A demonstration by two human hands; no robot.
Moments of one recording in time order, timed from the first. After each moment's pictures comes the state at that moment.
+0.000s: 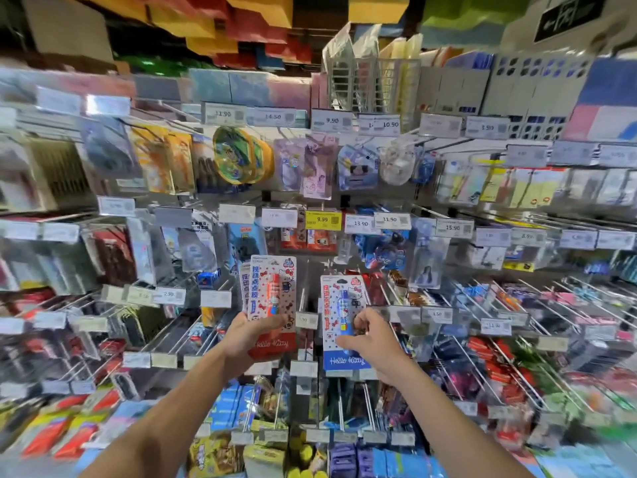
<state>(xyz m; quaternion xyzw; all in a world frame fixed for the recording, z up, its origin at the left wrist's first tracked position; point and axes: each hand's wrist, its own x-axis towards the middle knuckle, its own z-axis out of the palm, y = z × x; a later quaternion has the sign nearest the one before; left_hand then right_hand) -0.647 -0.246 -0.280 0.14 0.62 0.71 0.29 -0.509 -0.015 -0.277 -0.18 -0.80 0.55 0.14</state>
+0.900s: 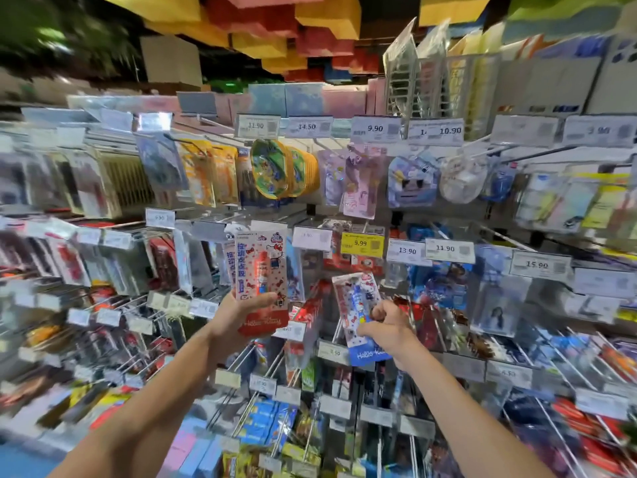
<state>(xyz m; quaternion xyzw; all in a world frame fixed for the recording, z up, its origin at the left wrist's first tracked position) -0.721 -0.260 -0.233 0.15 0.62 0.75 0.19 -0.628 0.028 -0.249 -0.16 -0.82 0.53 0.11</state>
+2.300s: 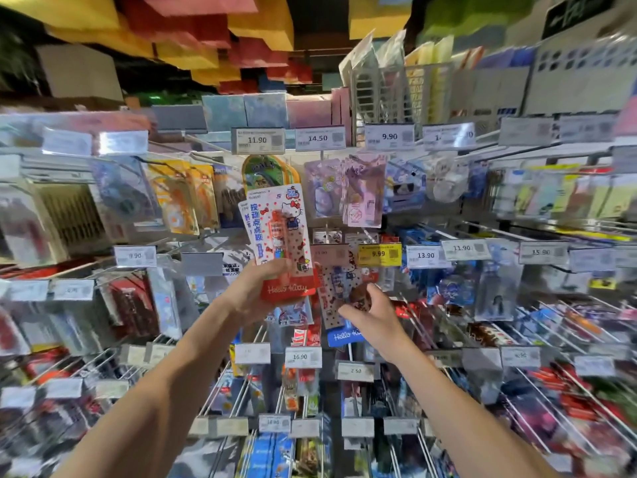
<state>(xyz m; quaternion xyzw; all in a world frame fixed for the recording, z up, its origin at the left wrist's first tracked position) -0.803 -0.255 -0.150 0.32 0.54 0.71 0.32 -0.679 -0.053 -0.222 -0.11 -0.75 0.61 0.22</state>
